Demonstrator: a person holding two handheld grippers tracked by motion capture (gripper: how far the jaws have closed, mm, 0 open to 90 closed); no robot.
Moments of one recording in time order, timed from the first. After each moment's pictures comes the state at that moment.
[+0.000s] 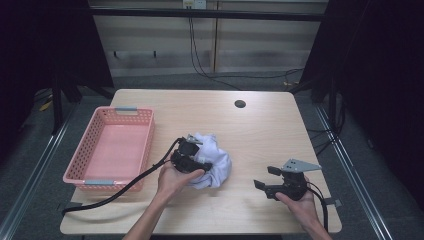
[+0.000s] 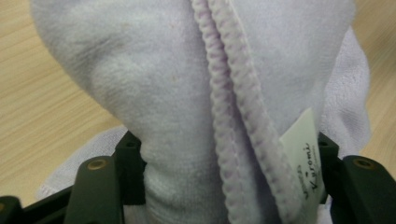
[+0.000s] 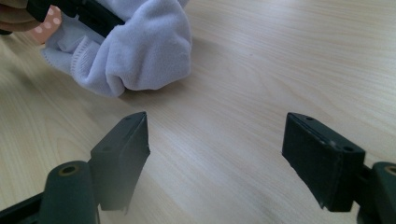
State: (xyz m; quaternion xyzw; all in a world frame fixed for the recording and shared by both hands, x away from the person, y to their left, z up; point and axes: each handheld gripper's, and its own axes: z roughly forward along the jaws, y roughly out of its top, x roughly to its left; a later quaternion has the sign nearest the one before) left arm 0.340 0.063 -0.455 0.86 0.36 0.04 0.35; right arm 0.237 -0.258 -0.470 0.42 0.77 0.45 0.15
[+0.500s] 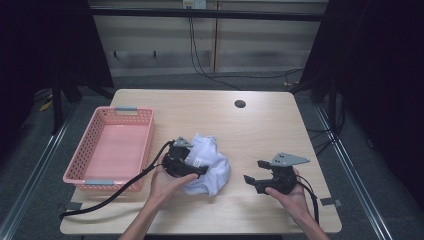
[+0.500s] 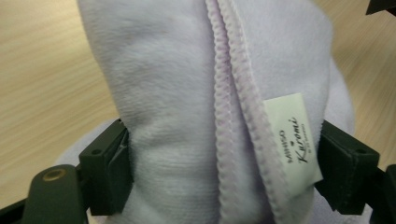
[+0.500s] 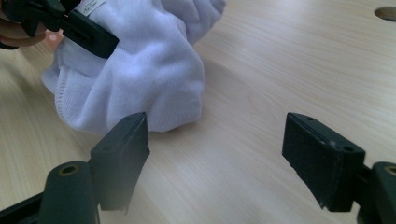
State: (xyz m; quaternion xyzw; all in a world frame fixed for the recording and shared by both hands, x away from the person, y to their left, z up) left arm 0.329 0.094 -0.452 0.85 0.35 0.04 0.40; right arm 0.252 -0.230 -0.457 0.39 0.79 0.46 0.15
